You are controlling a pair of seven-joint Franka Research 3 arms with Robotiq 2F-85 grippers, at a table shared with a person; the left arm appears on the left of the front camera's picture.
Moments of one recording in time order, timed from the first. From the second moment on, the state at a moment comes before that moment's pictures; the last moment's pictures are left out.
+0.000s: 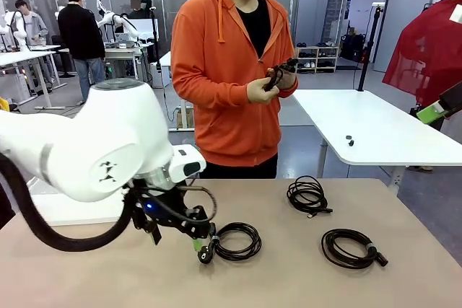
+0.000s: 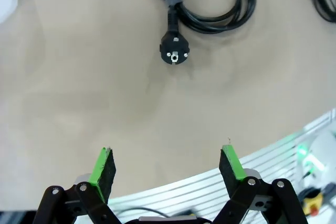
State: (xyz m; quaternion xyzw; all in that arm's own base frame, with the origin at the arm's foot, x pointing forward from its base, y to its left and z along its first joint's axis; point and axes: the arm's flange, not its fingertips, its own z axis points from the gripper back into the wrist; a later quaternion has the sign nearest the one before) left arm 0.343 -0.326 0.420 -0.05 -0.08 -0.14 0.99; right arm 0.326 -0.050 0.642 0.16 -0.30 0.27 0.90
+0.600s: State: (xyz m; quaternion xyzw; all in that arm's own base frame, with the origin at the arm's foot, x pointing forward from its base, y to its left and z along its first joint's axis) left arm 0.389 -0.373 0.379 -0.04 -0.06 -0.01 1.00; right arm 0.326 -0.050 0.642 0.16 -0.30 0.27 0.90
